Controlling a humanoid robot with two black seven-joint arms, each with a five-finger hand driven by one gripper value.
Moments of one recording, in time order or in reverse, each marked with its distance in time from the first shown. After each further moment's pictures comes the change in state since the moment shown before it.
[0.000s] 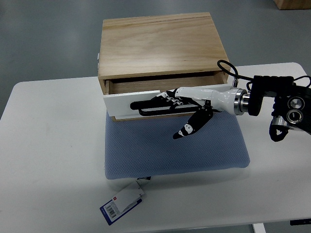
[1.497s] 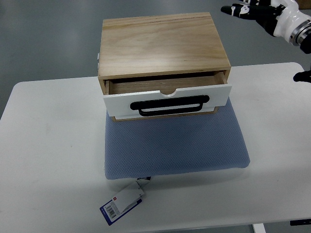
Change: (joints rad) left arm -0.001 0.000 0.000 0.000 0.000 0.000 0.000; right arm -0.029 -0.024 0.403 -0.282 0.460 -0.466 0.046
